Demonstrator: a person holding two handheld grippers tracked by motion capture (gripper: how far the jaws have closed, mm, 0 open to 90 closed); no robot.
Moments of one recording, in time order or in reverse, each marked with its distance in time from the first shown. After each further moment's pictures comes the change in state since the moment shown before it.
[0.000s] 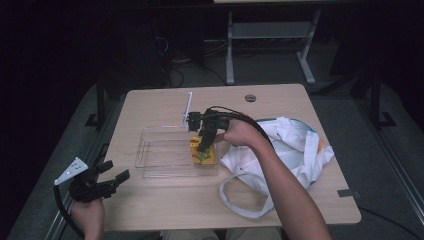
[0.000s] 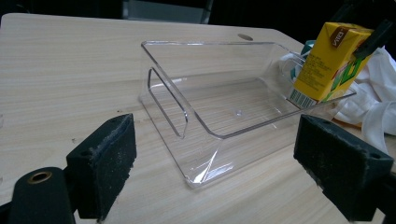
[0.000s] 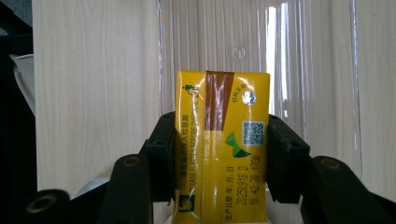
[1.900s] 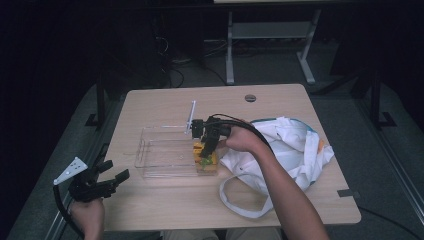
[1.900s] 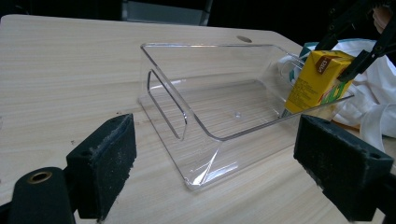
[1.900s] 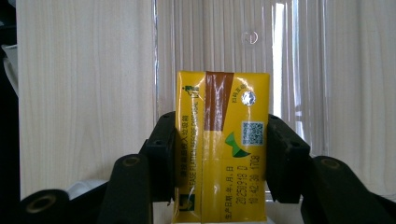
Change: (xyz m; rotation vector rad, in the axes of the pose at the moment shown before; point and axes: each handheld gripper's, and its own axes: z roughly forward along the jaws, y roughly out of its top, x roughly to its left) left arm 0.001 0.001 -0.001 -0.004 -0.005 0.003; right arm -0.001 -0.014 0.027 0.010 0.022 0.002
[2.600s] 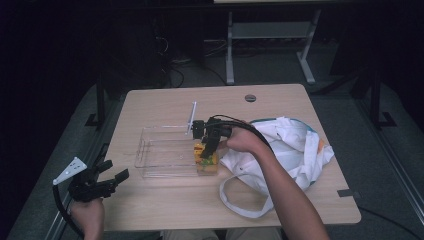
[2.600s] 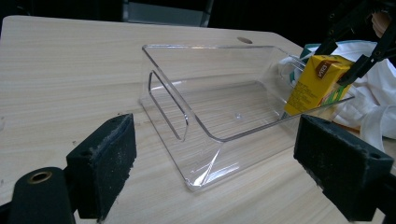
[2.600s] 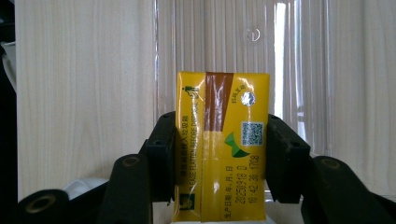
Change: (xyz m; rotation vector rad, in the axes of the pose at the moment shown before) left arm 0.000 0.000 -0.001 -0.002 0.003 -0.004; right arm 0.000 -0.003 0.002 -0.003 0.002 -0.006
